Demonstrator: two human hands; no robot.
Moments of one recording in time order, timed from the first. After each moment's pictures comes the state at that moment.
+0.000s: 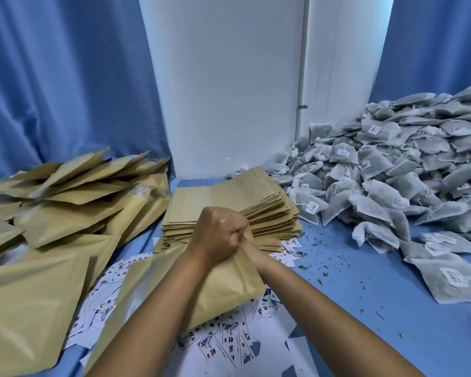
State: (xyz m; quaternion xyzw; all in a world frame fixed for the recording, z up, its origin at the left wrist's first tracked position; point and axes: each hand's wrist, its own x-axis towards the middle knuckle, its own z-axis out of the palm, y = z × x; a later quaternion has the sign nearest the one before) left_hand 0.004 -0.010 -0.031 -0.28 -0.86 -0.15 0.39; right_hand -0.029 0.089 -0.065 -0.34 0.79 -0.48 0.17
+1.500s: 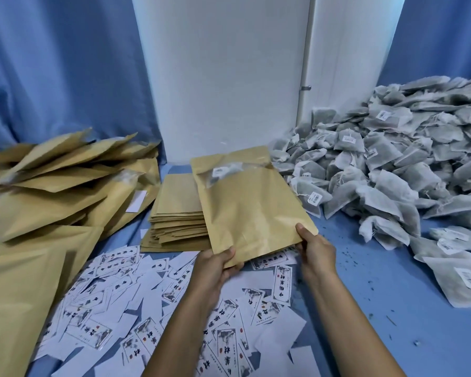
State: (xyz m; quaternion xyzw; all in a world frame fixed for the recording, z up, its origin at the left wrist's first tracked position) left_hand -0.011 -0.008 -0.139 0.25 -0.50 -0.83 0.08; right_hand -0.099 0.160 -0.133 0.17 0.50 -0.85 0.01
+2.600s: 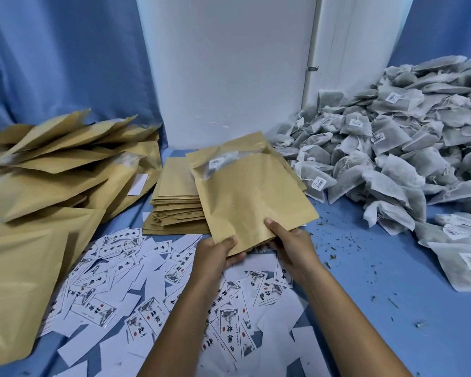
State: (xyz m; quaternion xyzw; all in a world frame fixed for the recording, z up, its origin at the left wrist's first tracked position) left_hand -0.003 -0.004 -0.145 0.23 -0.54 -0.80 0.13; right_hand -0.066 0.135 -0.140 0.01 0.55 -0.82 0.11
